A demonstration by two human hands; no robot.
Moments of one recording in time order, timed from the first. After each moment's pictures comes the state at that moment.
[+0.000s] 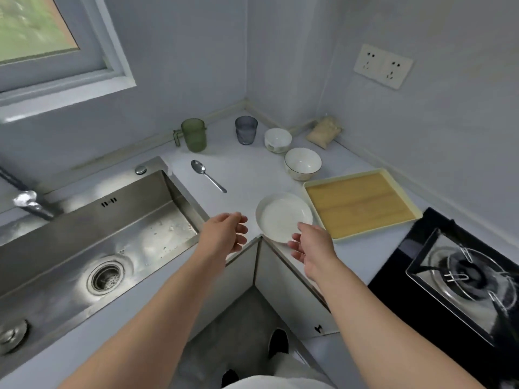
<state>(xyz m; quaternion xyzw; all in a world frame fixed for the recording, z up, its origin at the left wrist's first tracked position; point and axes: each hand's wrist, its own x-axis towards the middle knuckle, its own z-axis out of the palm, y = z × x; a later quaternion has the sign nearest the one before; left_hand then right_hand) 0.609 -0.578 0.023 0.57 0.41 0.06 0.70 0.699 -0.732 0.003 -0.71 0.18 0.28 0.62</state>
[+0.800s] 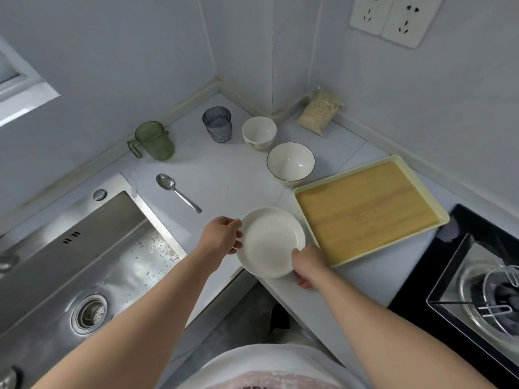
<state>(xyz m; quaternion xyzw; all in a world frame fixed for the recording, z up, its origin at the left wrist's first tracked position) 0.780 -0.550 -0.048 0.69 0.46 -0.08 0.56 0.838 -0.736 -0.116 -0.84 0.14 0.42 0.32</state>
